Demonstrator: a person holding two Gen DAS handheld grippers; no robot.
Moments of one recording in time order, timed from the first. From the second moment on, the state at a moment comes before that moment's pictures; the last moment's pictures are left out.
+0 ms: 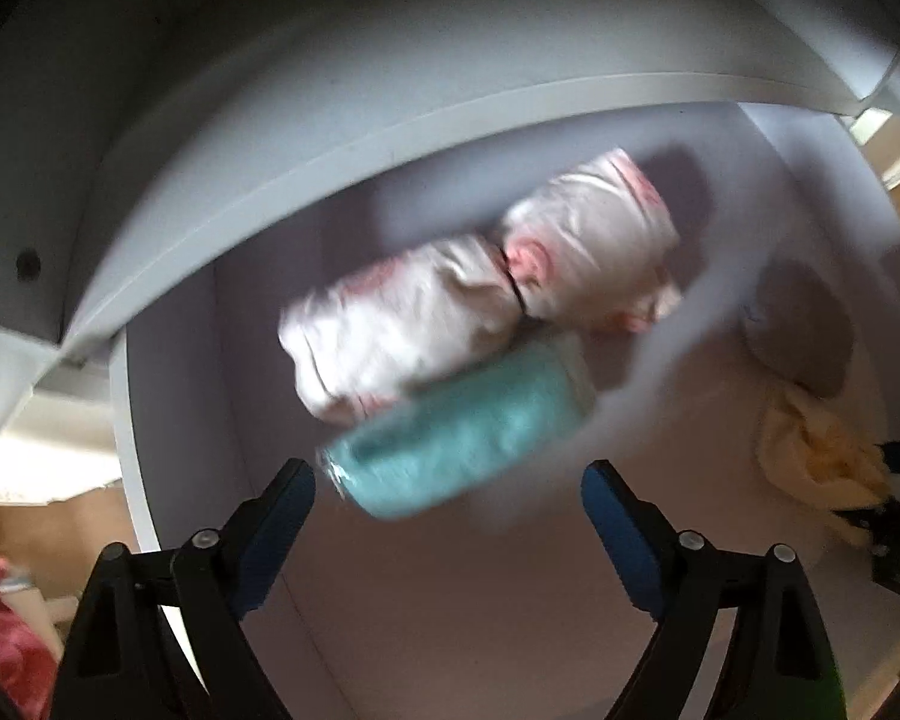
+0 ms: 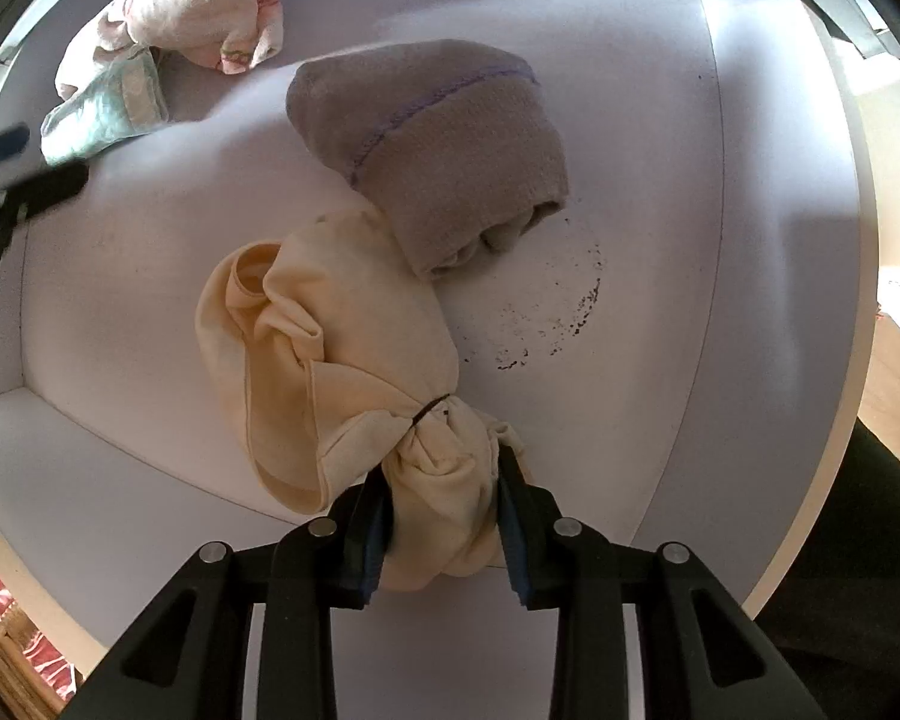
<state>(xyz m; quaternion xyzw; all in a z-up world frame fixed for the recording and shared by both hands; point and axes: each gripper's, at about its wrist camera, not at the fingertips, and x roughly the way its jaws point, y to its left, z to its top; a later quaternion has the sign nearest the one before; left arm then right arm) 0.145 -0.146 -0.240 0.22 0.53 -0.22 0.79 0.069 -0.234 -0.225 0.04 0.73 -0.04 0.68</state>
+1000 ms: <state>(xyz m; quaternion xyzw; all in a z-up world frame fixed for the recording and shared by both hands) 0.121 -0.199 -0.264 0.26 0.61 -0.25 0.70 0.067 -0.235 -0.236 0.04 0.73 -0.05 0.68</state>
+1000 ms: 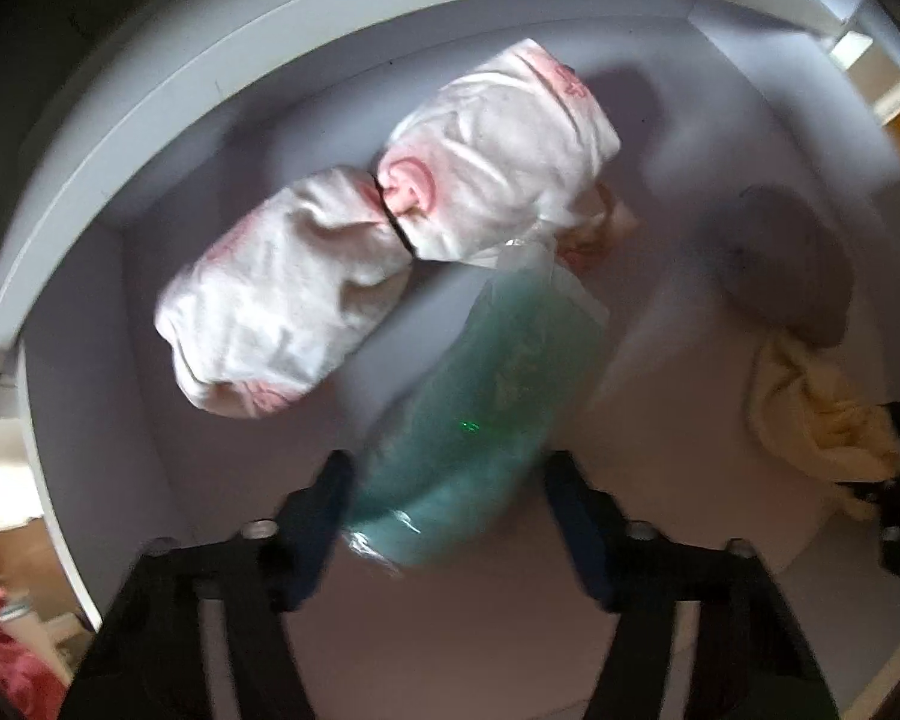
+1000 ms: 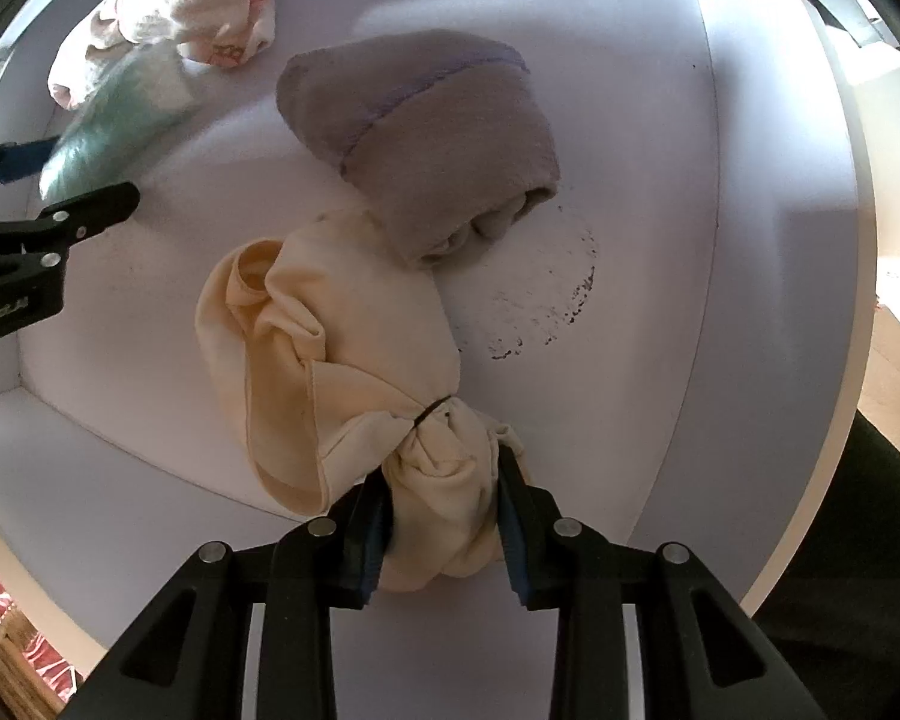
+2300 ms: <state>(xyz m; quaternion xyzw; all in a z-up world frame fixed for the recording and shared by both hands) 0.055 -0.041 -0.292 0.20 0.68 -0.18 0.68 0.018 -0.277 -0.043 0.26 0.61 0.02 0.75</state>
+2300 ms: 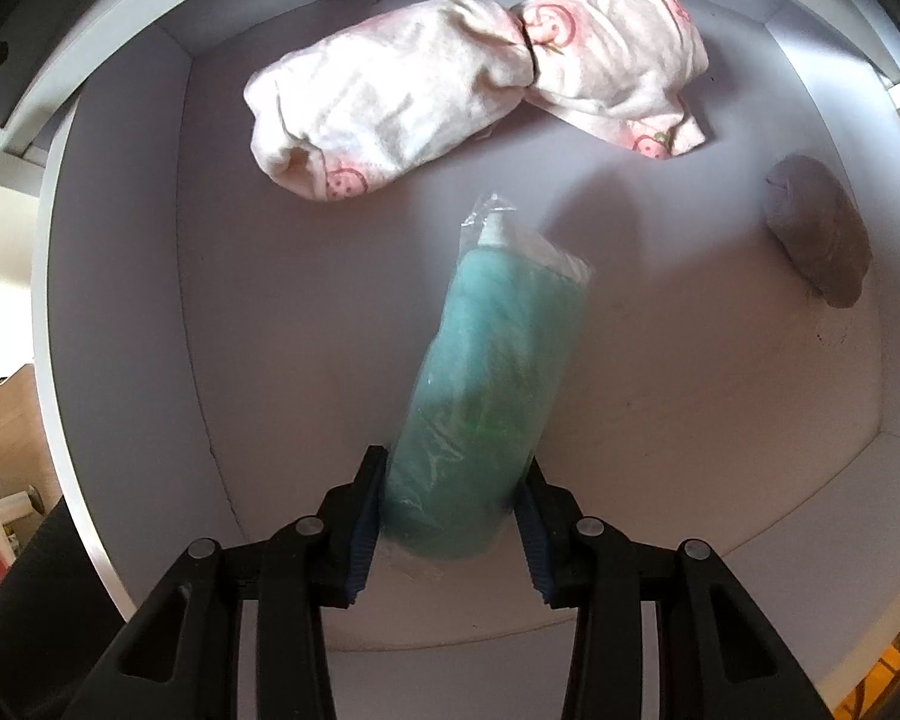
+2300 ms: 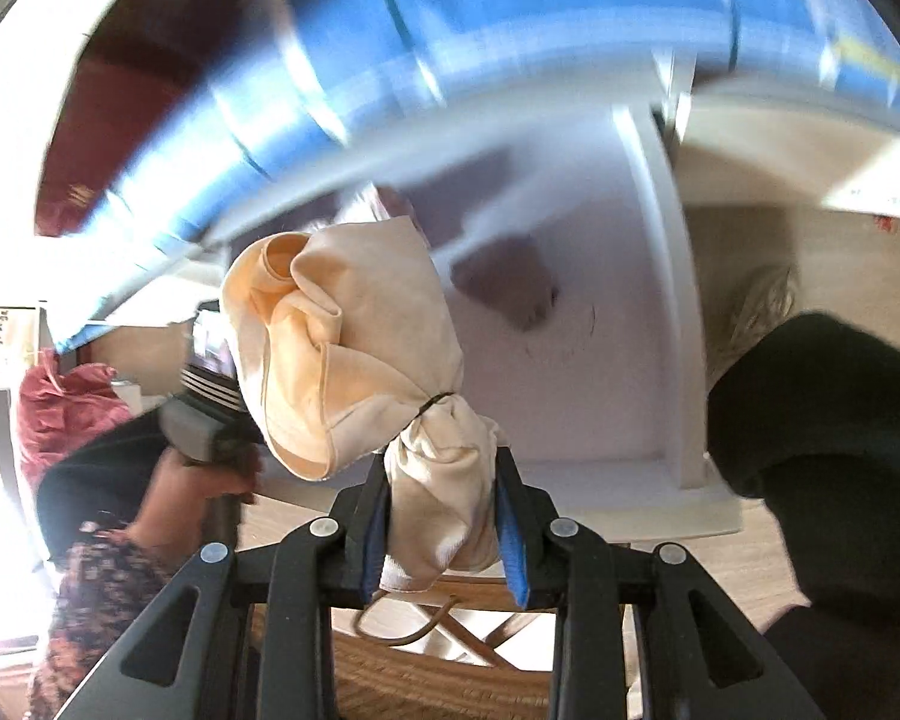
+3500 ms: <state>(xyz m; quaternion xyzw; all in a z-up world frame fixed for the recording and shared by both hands) 0.076 -0.057 -0.318 0.20 0.69 -0.18 0.68 0.179 -0.197 0.103 0.03 0.58 -0.01 0.82</state>
